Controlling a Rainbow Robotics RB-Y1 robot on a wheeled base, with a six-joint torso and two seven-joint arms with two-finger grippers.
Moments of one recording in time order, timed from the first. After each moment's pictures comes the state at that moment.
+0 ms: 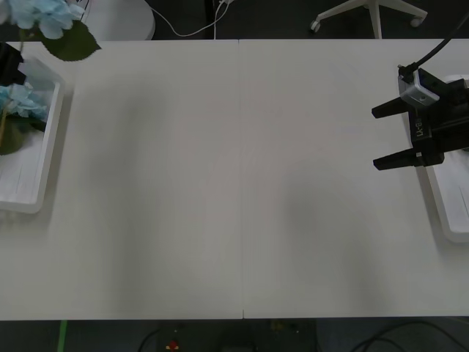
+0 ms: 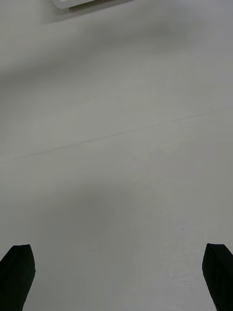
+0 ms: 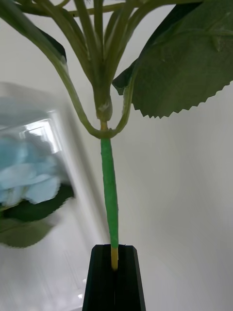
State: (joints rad) right arm -0.49 -1.10 0.18 -1.65 -1.81 1.28 2.71; left arm -0.93 0.82 0.15 -1.02 -2.38 -1.56 1.14
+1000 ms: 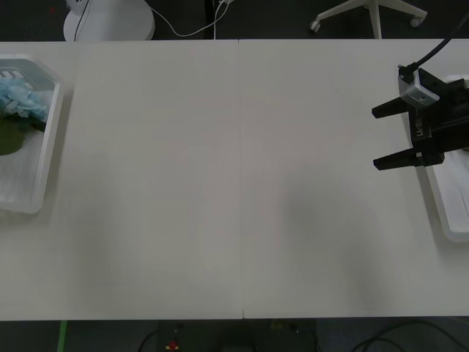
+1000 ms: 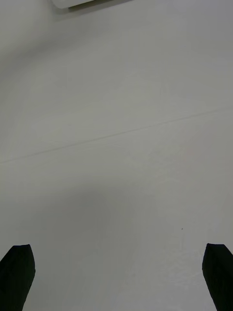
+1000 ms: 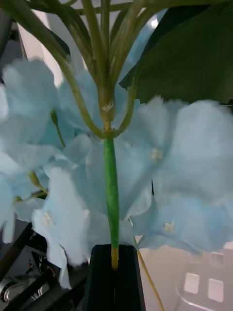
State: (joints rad) right arm -0.49 -1.10 0.18 -1.65 -1.81 1.28 2.71; left arm -0.91 0.99 -0.12 -0.66 -2.68 -1.20 1.12
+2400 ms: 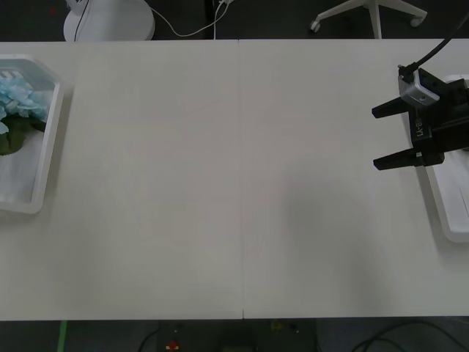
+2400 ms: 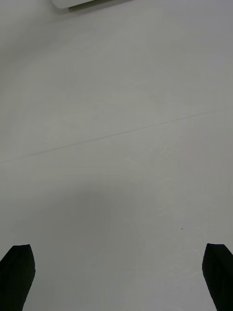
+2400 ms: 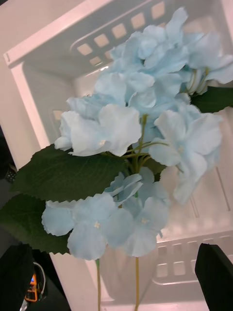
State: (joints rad) right arm -0.49 -1.10 0.18 -1.65 -1.81 1.28 2.71; left arm -0.76 0.99 0.41 -0.95 -2.54 -1.47 0.73
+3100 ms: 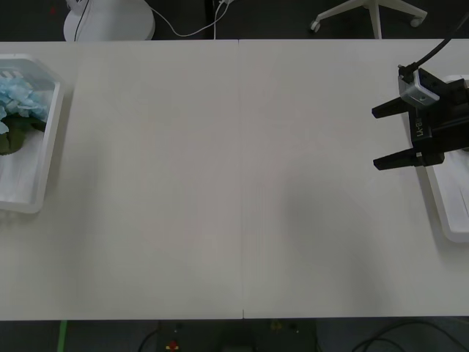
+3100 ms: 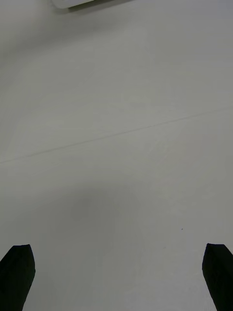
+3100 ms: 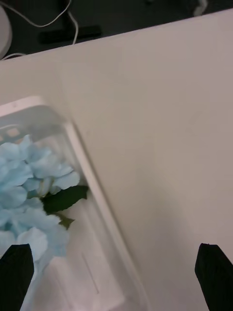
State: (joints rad) right arm -0.49 -1.10 0.18 -1.65 -1.81 1.28 2.71; left arm -0.72 0.99 0.42 -0.97 -1.91 -1.56 0.78
